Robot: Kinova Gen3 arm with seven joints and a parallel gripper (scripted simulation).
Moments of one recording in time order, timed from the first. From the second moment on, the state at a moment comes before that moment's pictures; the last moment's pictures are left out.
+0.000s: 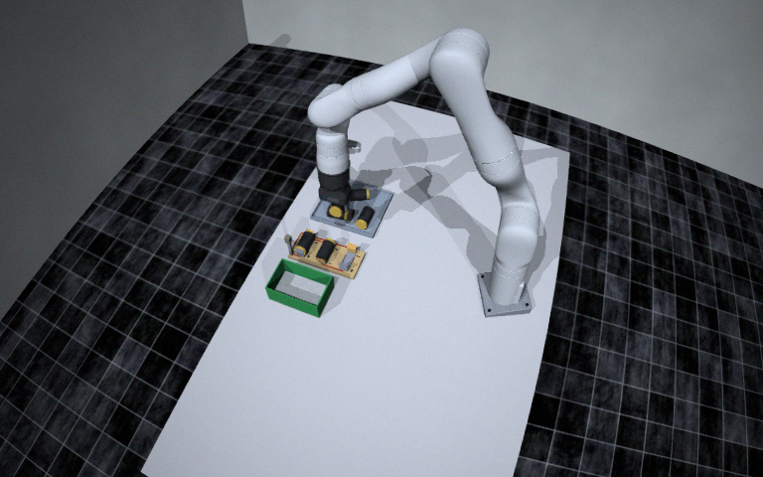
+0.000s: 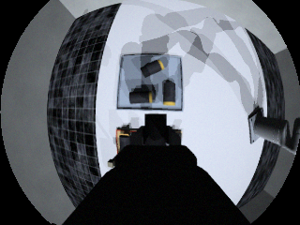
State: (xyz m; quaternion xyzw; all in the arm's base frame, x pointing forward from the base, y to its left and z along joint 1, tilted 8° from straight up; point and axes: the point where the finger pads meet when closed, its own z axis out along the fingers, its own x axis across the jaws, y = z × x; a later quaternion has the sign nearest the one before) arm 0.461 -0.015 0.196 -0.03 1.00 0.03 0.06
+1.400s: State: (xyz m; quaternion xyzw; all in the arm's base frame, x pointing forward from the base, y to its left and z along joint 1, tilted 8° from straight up) arm 0.543 -0.148 0.194 -0.01 1.00 0.03 0.06
